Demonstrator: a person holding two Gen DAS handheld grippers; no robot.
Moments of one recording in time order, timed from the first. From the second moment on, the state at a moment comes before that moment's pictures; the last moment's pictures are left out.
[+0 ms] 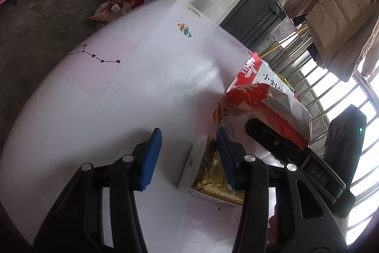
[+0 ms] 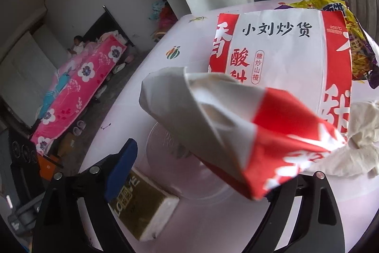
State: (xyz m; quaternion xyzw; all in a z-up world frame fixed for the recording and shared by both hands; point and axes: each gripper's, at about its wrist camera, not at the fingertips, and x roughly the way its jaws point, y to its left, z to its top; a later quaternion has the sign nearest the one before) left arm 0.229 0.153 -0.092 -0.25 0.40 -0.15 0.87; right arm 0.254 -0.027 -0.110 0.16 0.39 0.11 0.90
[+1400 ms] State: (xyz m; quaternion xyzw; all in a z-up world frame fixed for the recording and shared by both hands) left arm 0.127 0.086 -0.082 -0.23 0.44 -0.23 0.84; right arm 0.067 -0.153 -0.101 0.22 0.42 0.04 0.88
